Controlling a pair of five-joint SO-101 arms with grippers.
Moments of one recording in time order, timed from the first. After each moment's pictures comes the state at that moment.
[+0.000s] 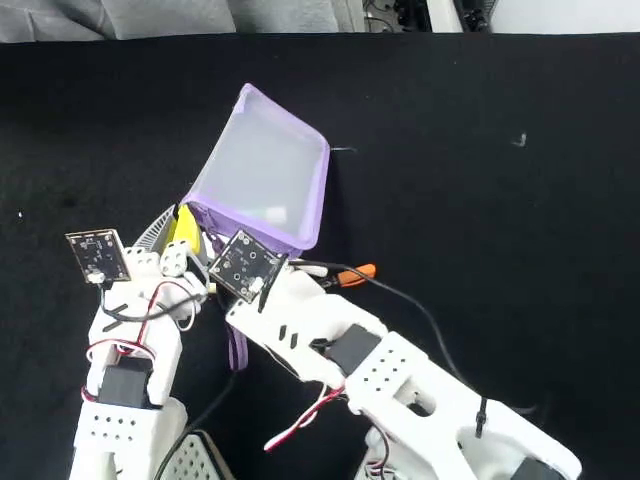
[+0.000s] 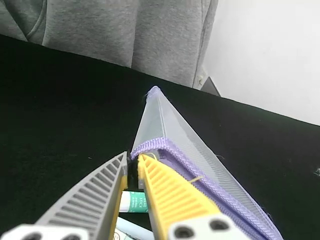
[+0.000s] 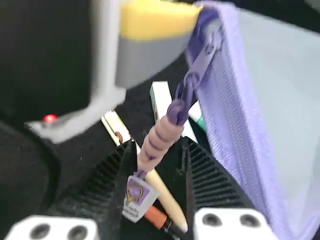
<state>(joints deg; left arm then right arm) 0.9 -93.6 91.2 20.4 18.4 -46.9 -44.0 72.6 13.2 11.8</state>
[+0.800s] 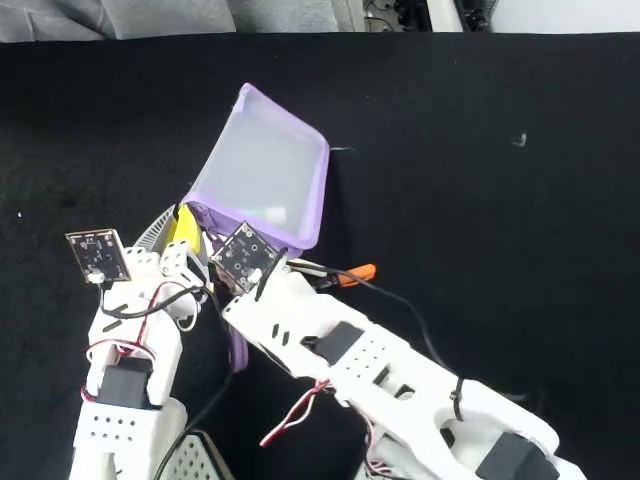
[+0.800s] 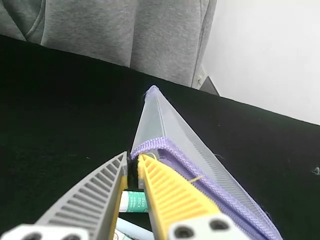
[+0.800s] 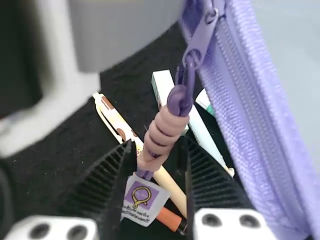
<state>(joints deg) 1.2 -93.6 91.2 20.4 18.4 -46.9 -33.1 73.5 4.4 5.1</state>
